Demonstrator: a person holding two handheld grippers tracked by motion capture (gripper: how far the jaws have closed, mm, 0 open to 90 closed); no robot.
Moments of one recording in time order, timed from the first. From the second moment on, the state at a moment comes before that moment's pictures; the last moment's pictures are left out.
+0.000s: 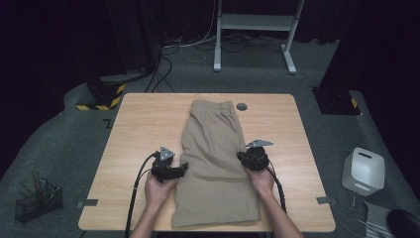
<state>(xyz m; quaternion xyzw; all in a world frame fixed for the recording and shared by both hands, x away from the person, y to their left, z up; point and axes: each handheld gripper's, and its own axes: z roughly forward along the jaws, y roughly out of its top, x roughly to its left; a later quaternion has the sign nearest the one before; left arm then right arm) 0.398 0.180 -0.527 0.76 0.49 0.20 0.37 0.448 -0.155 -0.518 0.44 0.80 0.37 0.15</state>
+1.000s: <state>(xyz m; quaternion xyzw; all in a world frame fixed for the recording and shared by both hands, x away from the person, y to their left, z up) 0.399 0.178 -0.527 0.77 0.48 0.20 0.37 0.429 -0.176 -0.492 0.45 0.78 0.38 0.21</state>
